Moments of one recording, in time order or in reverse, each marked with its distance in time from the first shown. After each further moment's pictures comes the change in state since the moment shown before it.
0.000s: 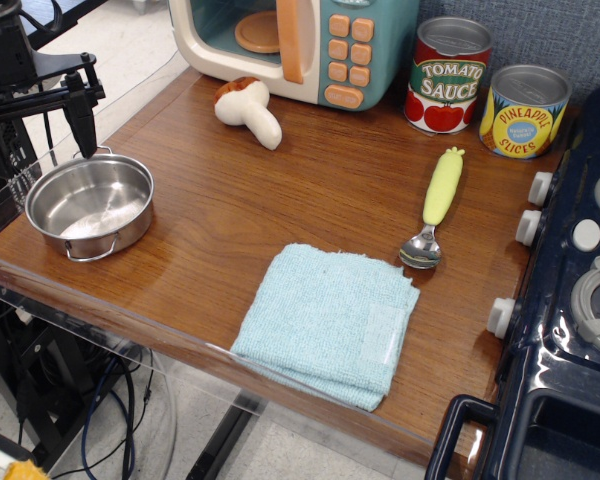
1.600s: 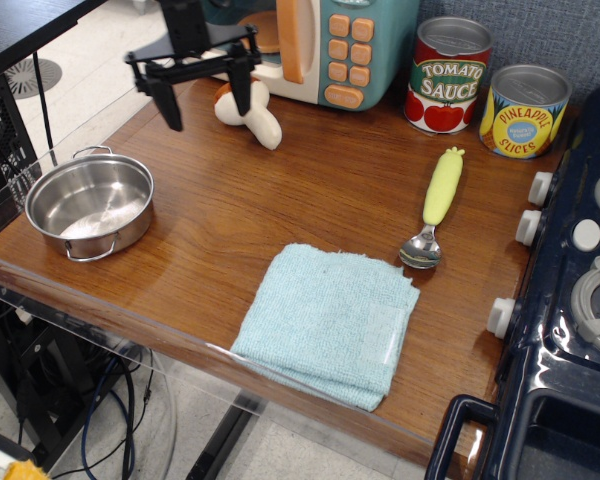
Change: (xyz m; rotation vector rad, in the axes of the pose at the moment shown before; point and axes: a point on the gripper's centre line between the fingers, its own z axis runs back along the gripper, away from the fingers) arm 0.038 -0.140 -0.035 -0.109 -0.007 -0.167
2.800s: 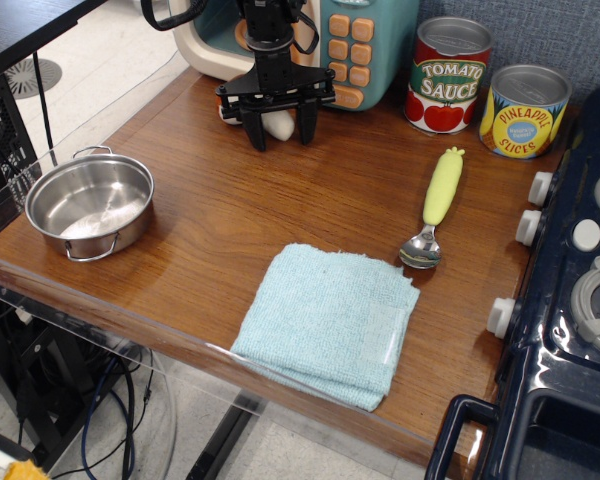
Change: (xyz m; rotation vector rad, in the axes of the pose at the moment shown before) arm 0.017 -0.057 -0.054 -0.001 -0.100 -0.091
